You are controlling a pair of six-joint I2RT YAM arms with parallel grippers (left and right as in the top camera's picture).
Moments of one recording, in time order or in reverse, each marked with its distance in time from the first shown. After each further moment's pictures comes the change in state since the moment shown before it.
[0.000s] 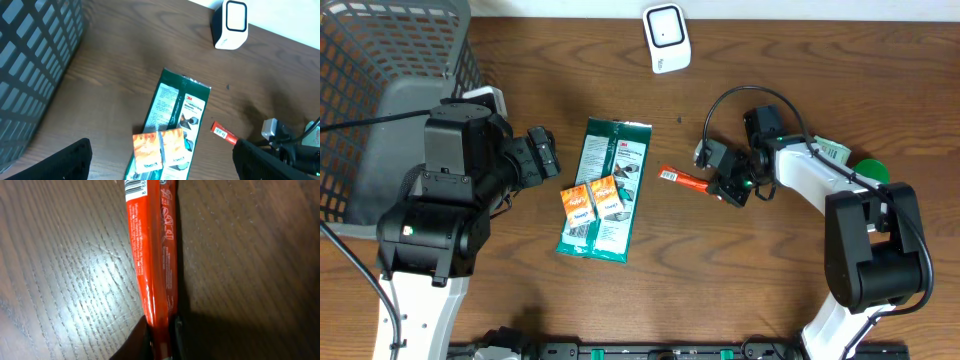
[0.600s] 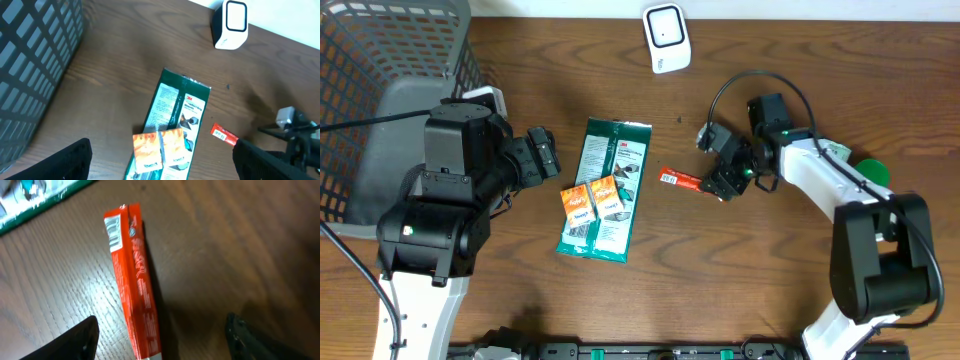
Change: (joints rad) left arm 0.000 0.000 0.000 0.000 0.000 0.000; right arm 0.000 -0.061 0.052 -0.006 0.001 0.156
